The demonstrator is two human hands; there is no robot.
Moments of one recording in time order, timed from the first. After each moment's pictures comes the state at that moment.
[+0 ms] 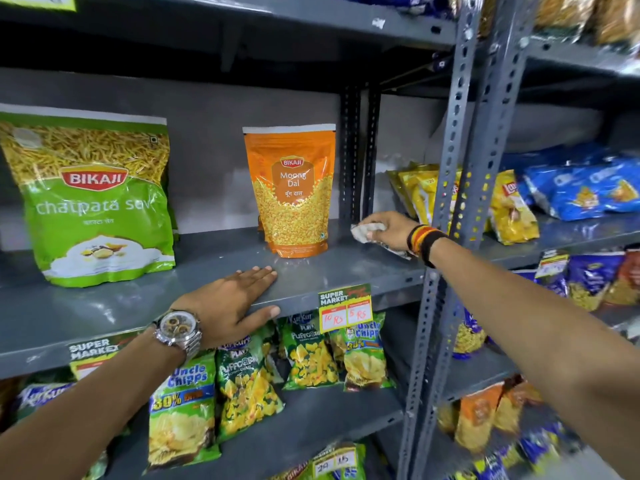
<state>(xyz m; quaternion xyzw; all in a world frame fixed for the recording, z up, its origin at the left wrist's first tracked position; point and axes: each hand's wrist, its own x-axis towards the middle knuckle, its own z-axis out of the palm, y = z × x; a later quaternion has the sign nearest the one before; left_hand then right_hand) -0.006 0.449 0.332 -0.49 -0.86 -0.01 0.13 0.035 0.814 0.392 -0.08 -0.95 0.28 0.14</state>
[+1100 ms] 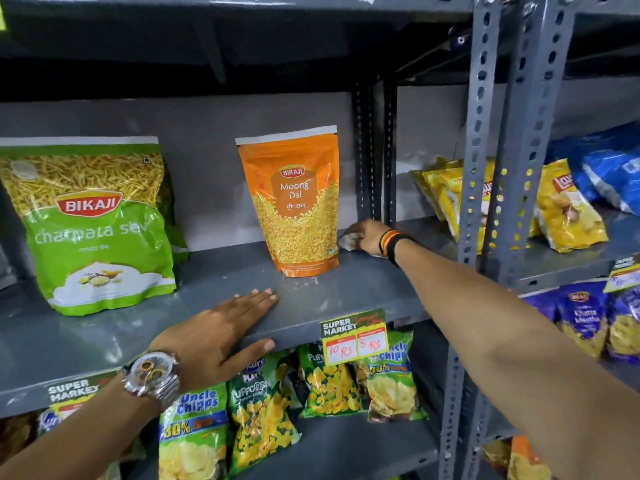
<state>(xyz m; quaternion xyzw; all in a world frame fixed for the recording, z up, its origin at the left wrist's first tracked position) -0.014 0.447 0.323 -0.48 -0.86 -0.02 0.14 -0.075 0.821 0.378 -0.05 -0.97 0.19 0.11</state>
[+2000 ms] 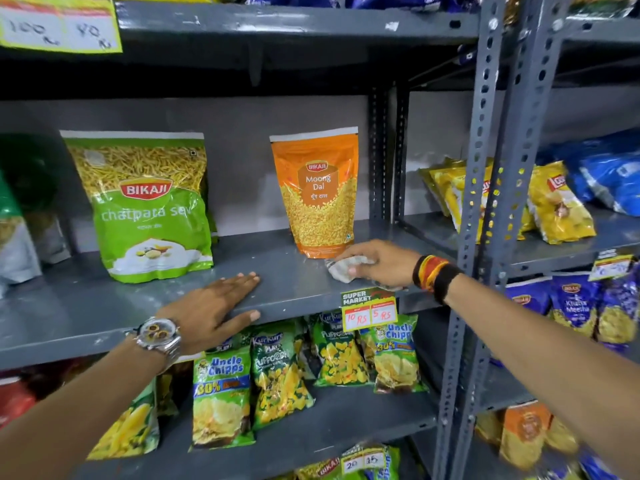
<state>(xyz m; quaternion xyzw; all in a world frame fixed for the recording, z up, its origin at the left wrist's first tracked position) -0.009 0.382 0.324 -0.43 -0.89 -0.01 0.14 0.058 0.743 0.370 0.08 -0.96 0.26 0.06</state>
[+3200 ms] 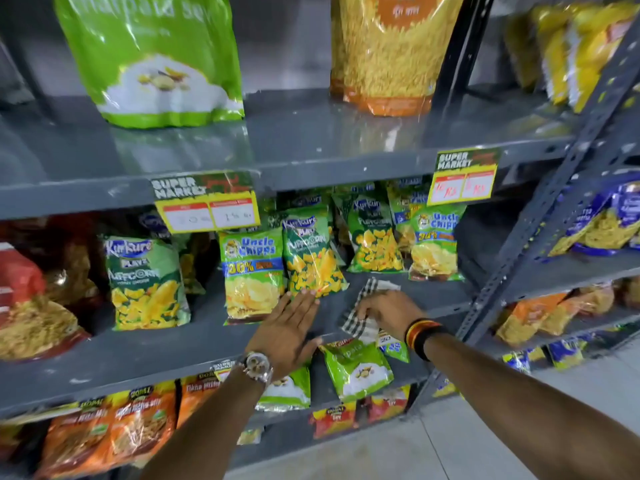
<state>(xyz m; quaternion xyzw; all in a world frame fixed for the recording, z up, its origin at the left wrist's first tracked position) 0.006 0.373 -0.008 -0.48 -0.87 0.00 0.09 0.076 0.633 0.056 0.00 -0.99 0.15 -0.01</state>
